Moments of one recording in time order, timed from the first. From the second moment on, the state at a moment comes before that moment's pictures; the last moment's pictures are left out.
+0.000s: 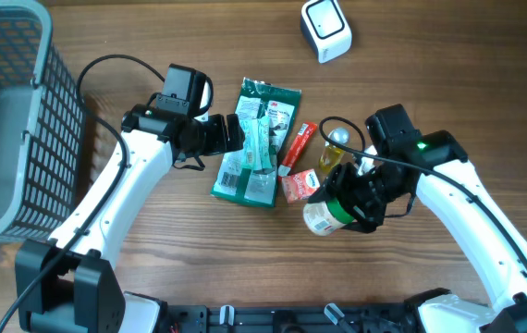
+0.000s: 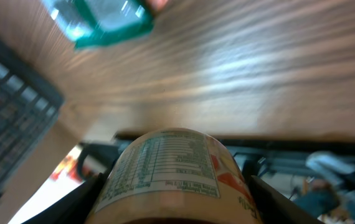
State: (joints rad) left arm -0.28 1.58 1.19 -0.80 0.16 -0.42; right arm 0.31 1.40 1.03 -1.15 -0.67 0.84
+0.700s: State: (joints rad) left arm -0.28 1.58 1.19 -0.80 0.16 -0.42; right arm 0.31 1.40 1.14 -1.07 -0.13 0.44
